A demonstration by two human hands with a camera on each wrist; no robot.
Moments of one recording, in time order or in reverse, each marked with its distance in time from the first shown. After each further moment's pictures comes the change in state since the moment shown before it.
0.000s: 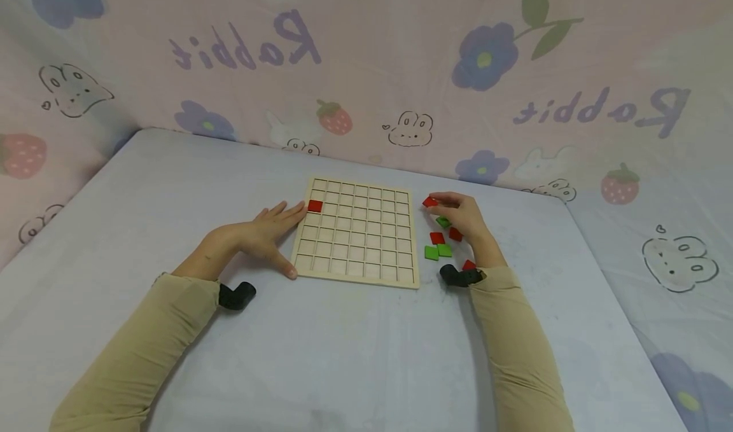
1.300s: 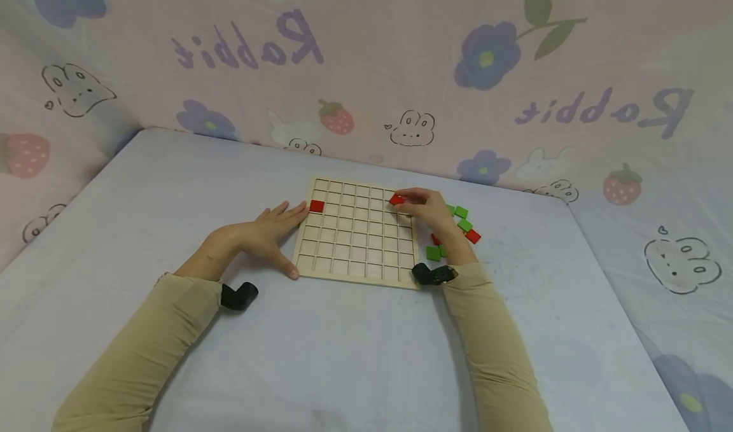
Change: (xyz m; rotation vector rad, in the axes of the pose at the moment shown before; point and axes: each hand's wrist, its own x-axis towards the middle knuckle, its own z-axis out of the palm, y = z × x) left_hand 0.000 0.000 0.000 -0.002 -0.007 -0.020; right_hand 0.004 -0.035 0.048 0.101 -0.106 -0.127
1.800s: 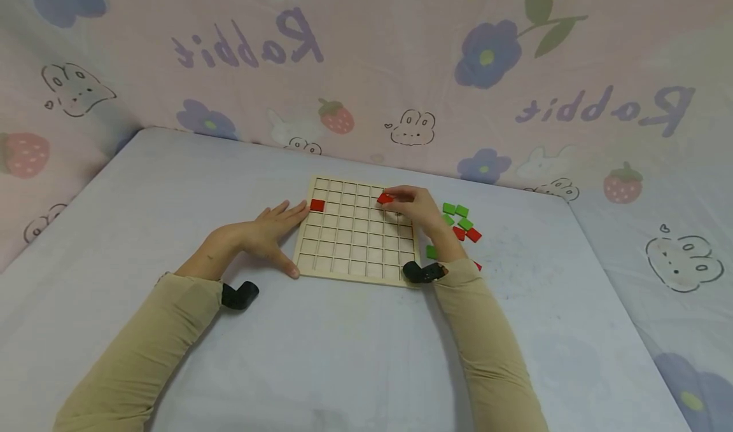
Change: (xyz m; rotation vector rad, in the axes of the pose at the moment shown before) left_hand 0.000 -0.001 0.000 0.003 -0.001 0.002; right_hand 0.005 -0.011 0.019 0.020 -0.046 -0.011
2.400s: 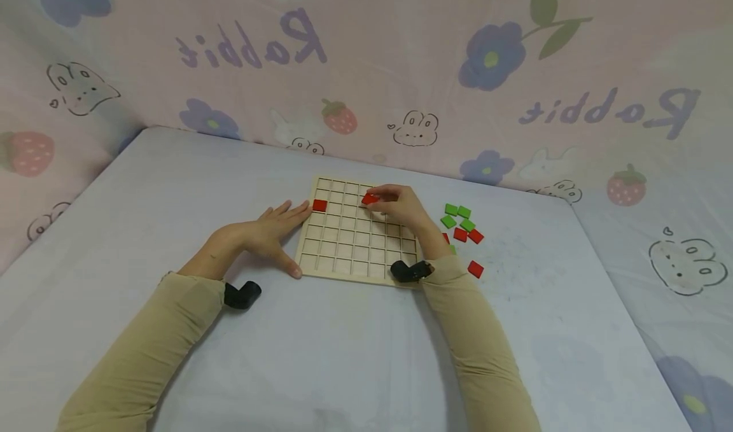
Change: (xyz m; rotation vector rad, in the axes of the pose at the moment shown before) left_hand 0.000 -0.001 0.000 -0.002 0.001 0.009; right_hand 0.009 -0.014 0.025 0.001 -0.050 -0.067
